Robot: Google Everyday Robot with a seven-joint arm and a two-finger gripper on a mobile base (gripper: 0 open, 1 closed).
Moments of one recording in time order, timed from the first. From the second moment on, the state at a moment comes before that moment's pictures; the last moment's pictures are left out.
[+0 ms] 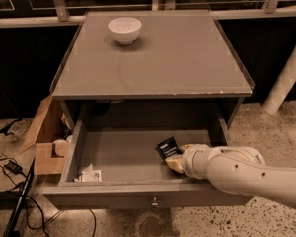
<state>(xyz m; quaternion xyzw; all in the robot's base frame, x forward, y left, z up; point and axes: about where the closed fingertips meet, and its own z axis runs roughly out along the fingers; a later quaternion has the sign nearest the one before) 0.526 -0.116 0.610 -0.31 0.87 0.08 0.37</state>
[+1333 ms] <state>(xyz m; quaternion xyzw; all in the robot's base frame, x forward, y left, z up) 0.580 -0.130 0.754 -0.47 0.76 0.10 0.44</state>
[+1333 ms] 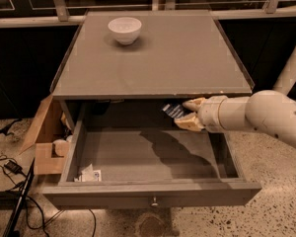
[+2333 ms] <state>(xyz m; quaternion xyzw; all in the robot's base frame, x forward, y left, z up) 0.563 -0.126 0.764 -0.54 0.72 0.14 0.41</state>
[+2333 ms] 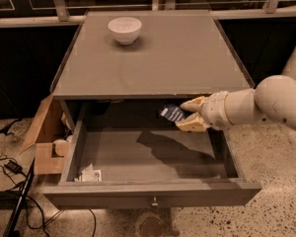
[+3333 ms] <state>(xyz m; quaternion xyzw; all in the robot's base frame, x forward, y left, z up) 0.534 -0.158 0.852 -0.62 0.70 0.18 0.32</state>
